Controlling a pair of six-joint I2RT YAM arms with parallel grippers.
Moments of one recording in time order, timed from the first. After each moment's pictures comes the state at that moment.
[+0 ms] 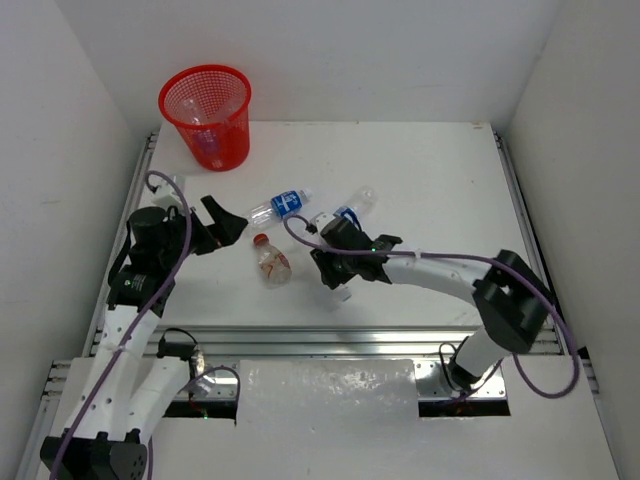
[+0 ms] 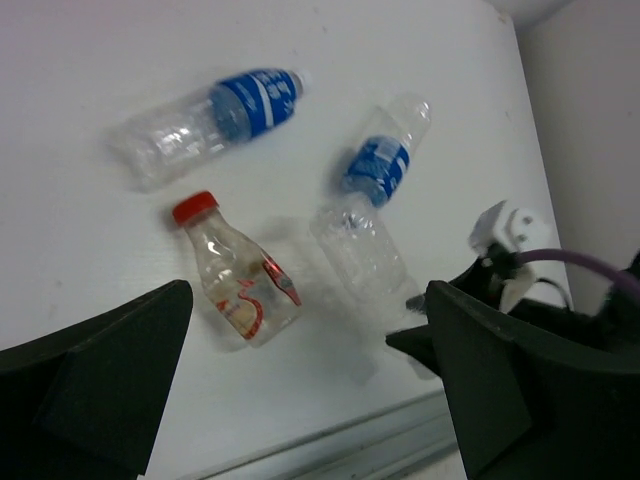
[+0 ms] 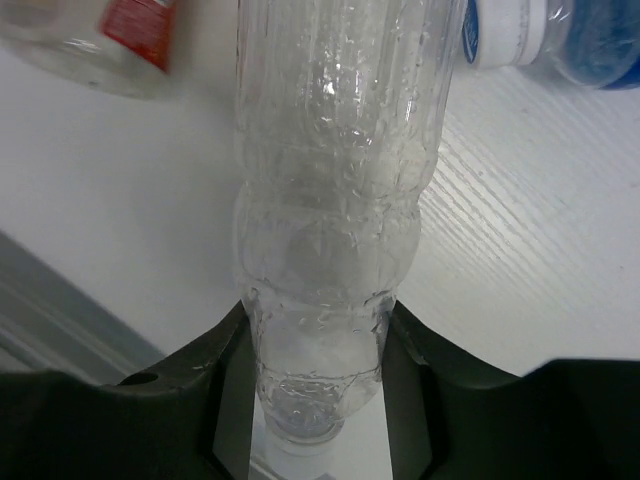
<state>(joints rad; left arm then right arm) -0.03 0.73 0.80 -0.45 0.25 -0.51 0.86 1.66 0.97 -0.29 0.05 0.17</state>
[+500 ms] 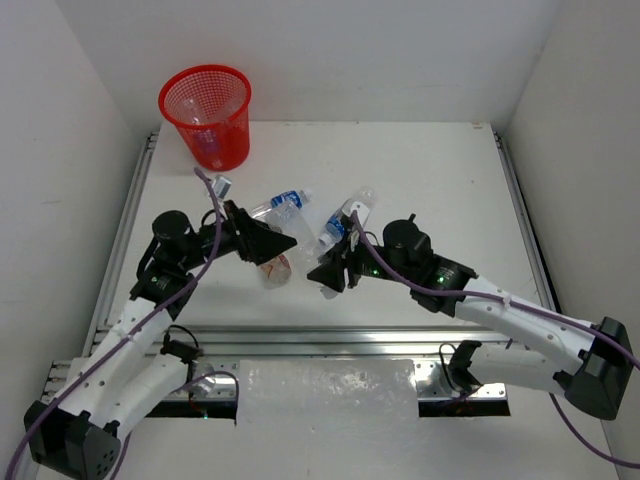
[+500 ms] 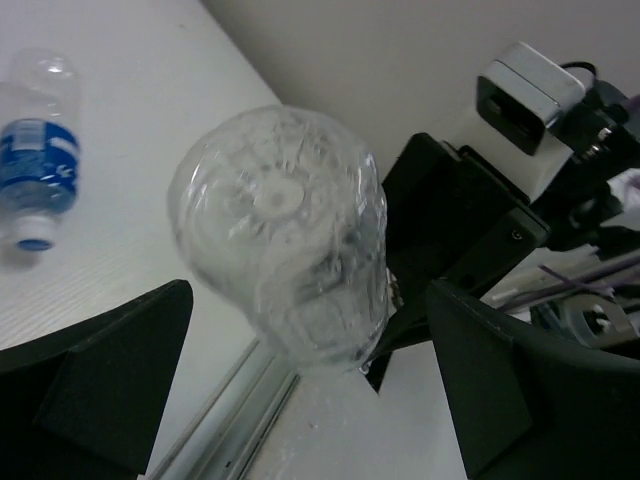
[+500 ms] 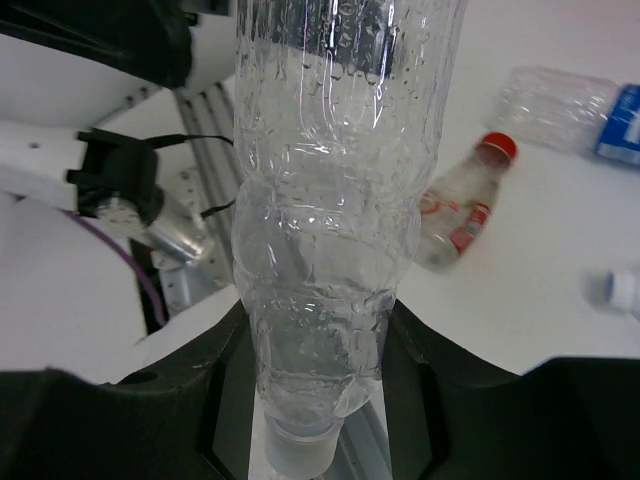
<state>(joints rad) -0.26 0.77 0.66 0.06 0.71 -0.71 0.89 1.07 0.77 0.03 -0.26 0.23</state>
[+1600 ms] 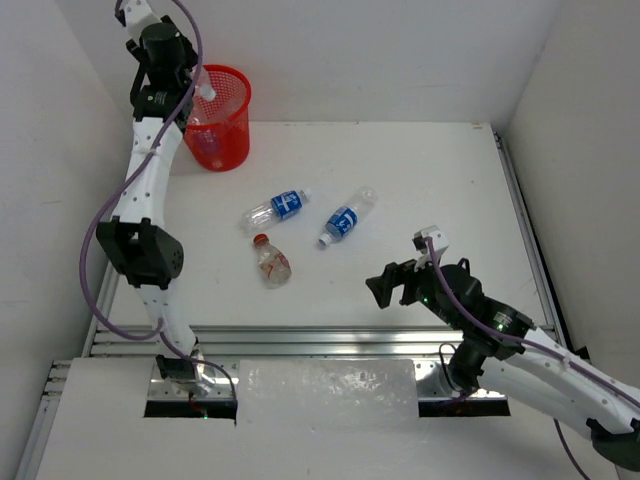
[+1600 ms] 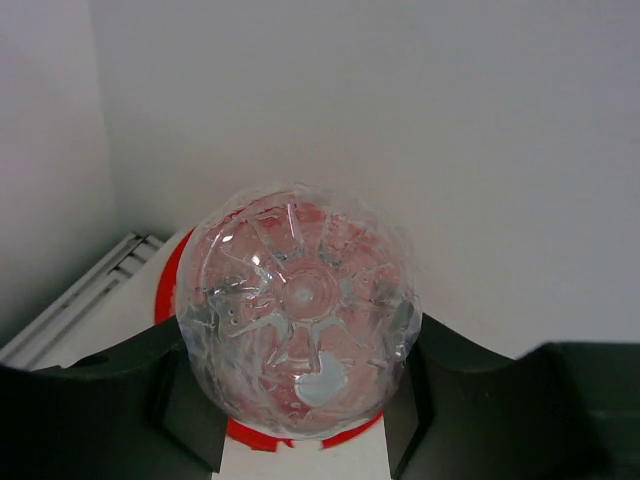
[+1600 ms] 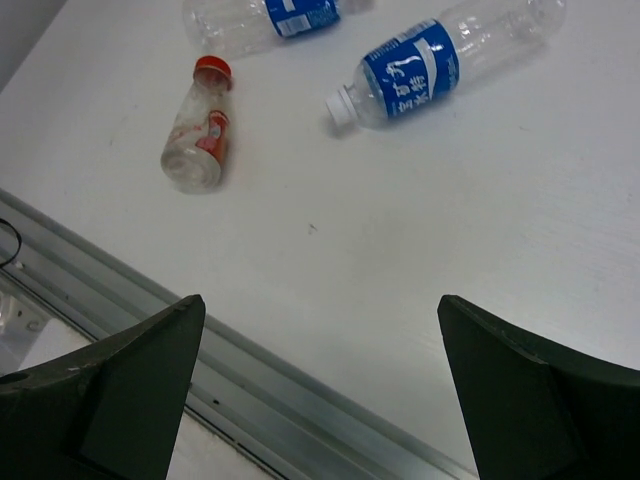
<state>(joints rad) -0.03 1.94 2.24 -0.34 -0.50 -0.39 0.89 0.55 0.50 -0.32 0.28 0.40</state>
